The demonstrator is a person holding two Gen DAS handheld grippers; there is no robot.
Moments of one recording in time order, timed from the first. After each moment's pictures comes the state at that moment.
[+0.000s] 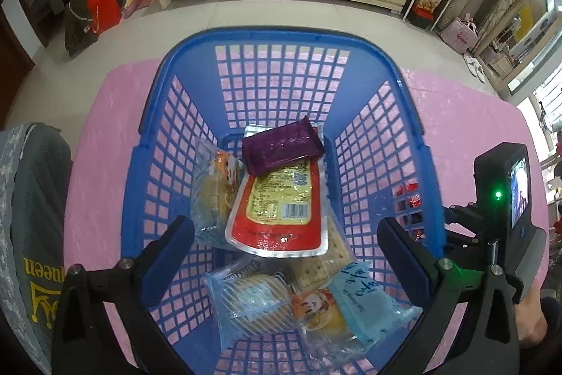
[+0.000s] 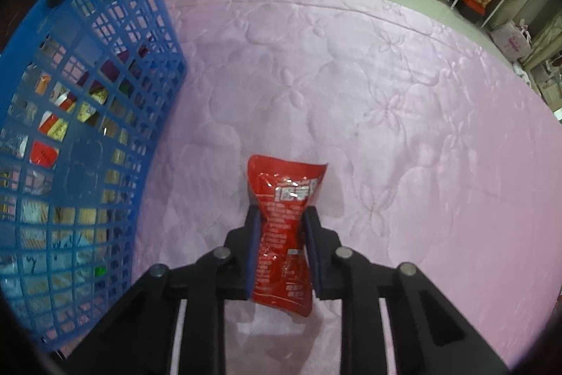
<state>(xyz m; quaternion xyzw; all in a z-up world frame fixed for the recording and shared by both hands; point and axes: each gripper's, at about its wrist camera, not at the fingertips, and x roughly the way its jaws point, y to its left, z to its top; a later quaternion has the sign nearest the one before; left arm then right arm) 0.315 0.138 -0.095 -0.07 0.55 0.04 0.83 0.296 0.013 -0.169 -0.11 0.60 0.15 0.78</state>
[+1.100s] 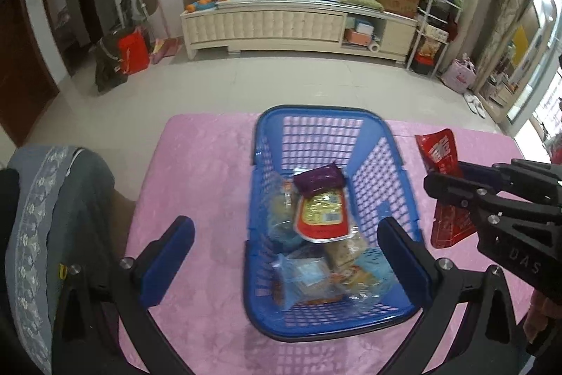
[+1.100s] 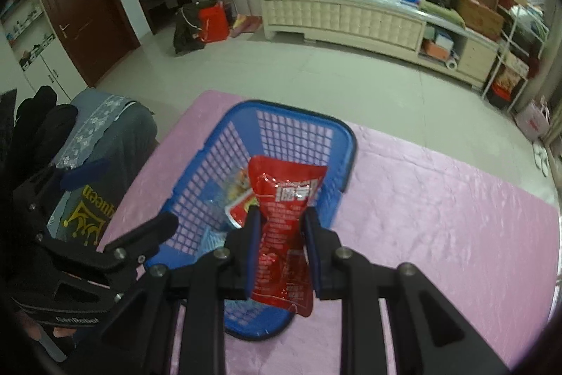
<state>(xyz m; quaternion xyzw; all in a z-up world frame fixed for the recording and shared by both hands) 0.234 0.181 -0.018 -0.06 0.45 0.07 0.89 0.254 0.085 0.014 -0.10 0.46 0.28 0.84</state>
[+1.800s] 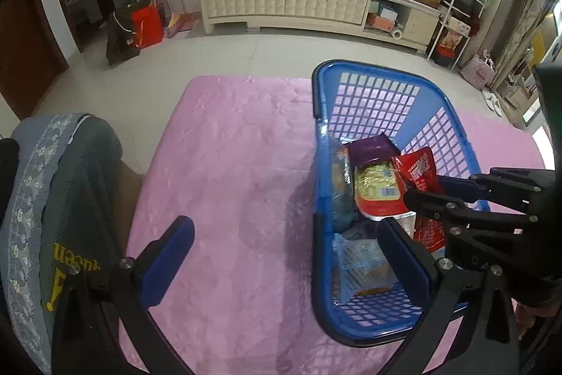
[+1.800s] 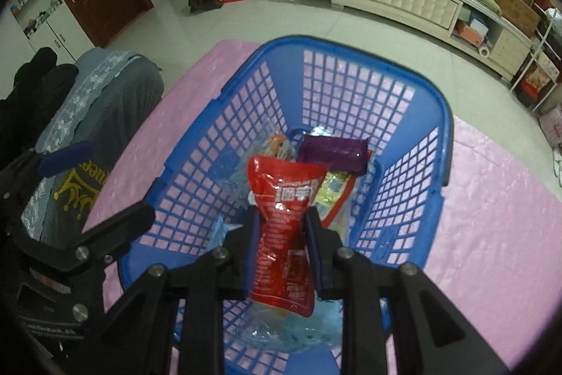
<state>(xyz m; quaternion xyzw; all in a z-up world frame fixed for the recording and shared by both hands) 0.226 0.222 -0.068 -0.08 0.48 0.09 0.87 0.272 0.146 -0.066 -0.14 0.52 0.30 0.79</state>
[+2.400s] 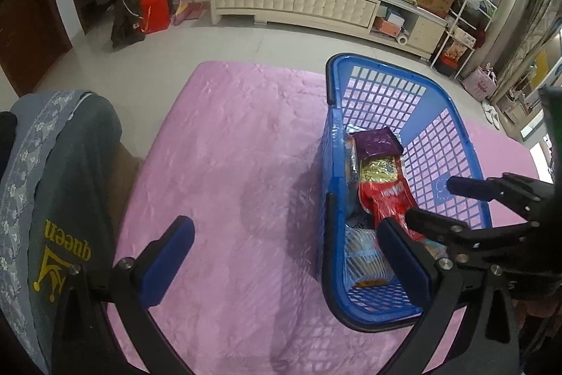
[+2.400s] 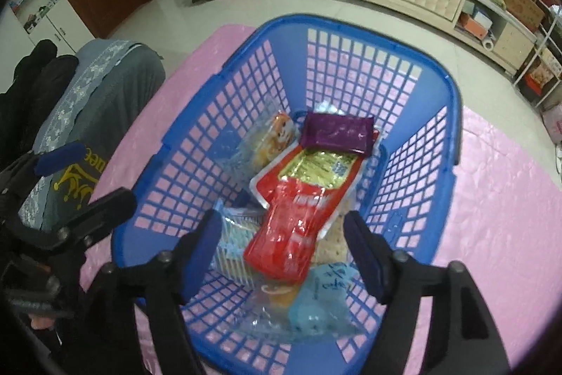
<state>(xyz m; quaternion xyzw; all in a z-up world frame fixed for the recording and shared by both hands) 0.206 0.232 -0.071 -0.11 0.47 0.09 0.87 0.265 0.141 -0.070 -0.14 0.53 0.31 0.78</state>
